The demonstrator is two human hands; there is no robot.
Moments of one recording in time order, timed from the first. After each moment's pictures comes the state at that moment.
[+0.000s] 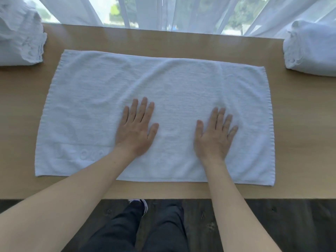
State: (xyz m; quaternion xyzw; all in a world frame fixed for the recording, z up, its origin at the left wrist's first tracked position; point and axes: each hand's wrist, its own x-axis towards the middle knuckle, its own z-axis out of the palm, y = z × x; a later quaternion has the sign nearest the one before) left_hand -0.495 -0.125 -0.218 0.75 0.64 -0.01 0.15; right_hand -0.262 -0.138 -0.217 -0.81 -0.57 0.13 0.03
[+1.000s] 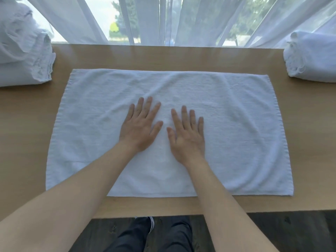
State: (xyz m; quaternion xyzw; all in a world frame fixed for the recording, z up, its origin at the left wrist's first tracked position) left_hand -0.517 -0.073 -0.219 0.78 0.61 0.01 0.14; right_hand -0.340 -0.110 -0.213 -0.67 -0.72 0.16 0.04
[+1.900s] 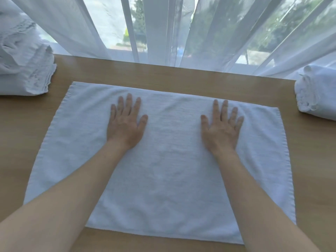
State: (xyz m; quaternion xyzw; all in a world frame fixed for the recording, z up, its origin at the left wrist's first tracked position) left_hand -0.529 0.000 -0.221 0.66 0.74 0.01 0.13; right_hand -0.252 0.016 -0.210 -0.76 -0.63 0.12 -0.02
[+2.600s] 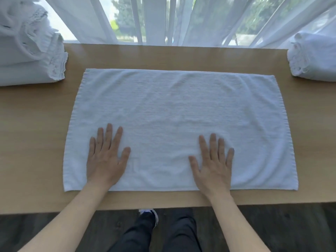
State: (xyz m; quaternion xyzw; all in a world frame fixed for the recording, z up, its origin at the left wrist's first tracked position) left_hand -0.621 -0.185 -0.223 0.67 0.72 -0.04 0.14; right_hand -0.303 -0.205 -0.219 -0.74 -0.66 0.13 -0.06
